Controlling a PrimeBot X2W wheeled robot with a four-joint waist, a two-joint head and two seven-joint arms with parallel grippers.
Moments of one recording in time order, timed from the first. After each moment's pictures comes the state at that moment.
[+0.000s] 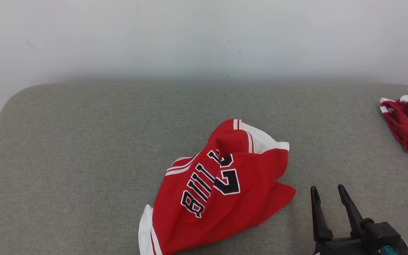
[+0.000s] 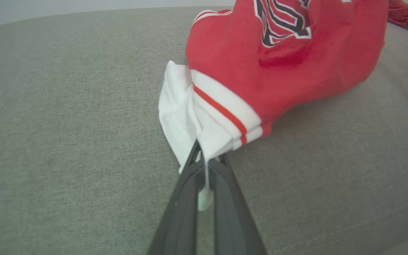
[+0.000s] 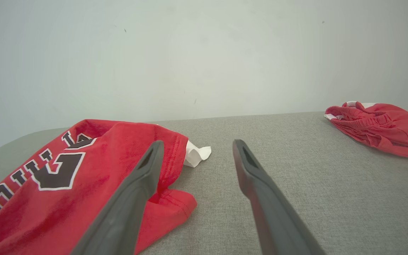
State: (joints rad) left arm 0.04 0.12 -0.30 0.41 -0.16 -0.07 -0.26; right arm 0.02 -0.05 -0.05 0.16 0.10 0.13 -0.26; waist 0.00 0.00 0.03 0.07
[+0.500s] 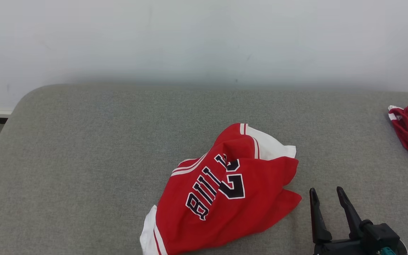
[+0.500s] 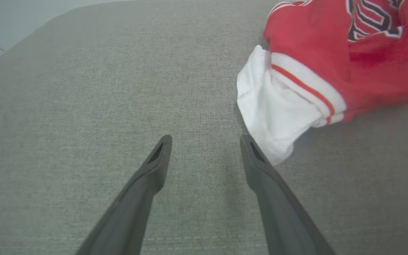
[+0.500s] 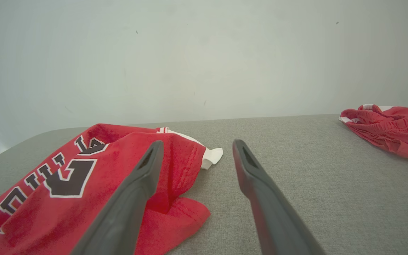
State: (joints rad) left arm 0.09 0.13 -0.20 0.42 -0.17 -0.04 -0.26; right arm 0.02 -0.05 -0.05 0.16 0.11 0.13 -0.26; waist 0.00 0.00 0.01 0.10
